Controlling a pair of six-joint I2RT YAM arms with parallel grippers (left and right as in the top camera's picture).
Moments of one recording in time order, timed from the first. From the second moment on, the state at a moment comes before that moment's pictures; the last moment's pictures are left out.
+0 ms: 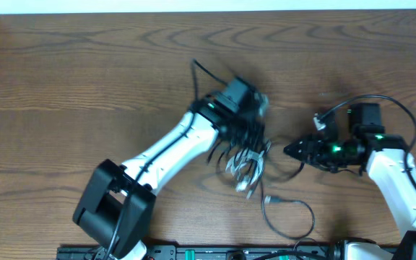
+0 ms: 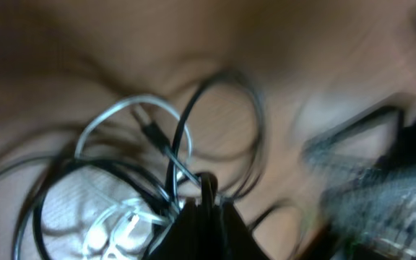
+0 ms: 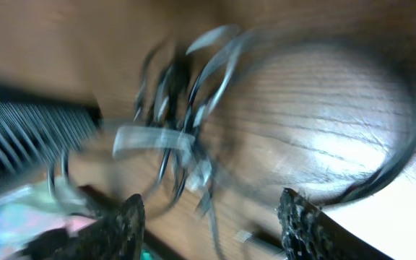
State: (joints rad) left arm -0.64 1.79 1.30 -0.56 0.50 -0.39; right arm -0.07 1.37 0.77 -0.74 -0.78 0.21
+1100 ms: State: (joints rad) left arm -0.60 1.78 1.61 -0.87 0.19 -0.29; right arm -0.20 1.37 0.77 -0.74 -0.64 0.29
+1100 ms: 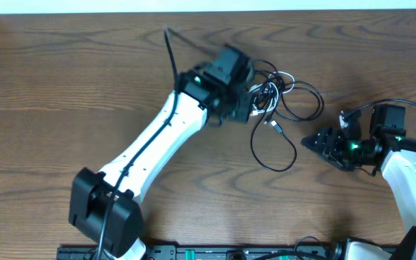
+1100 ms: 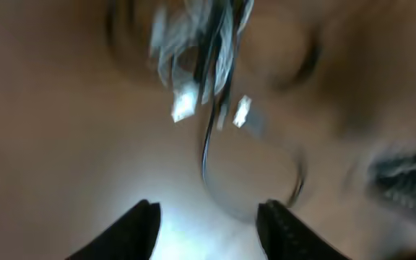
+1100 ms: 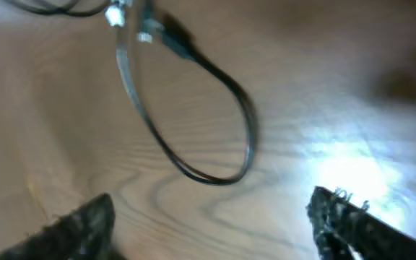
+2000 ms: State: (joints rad) left arm -0.67 2.12 1.62 -0.93 0.24 -0.19; right arm -0.20 1.37 0.77 -0.83 -0.42 0.29
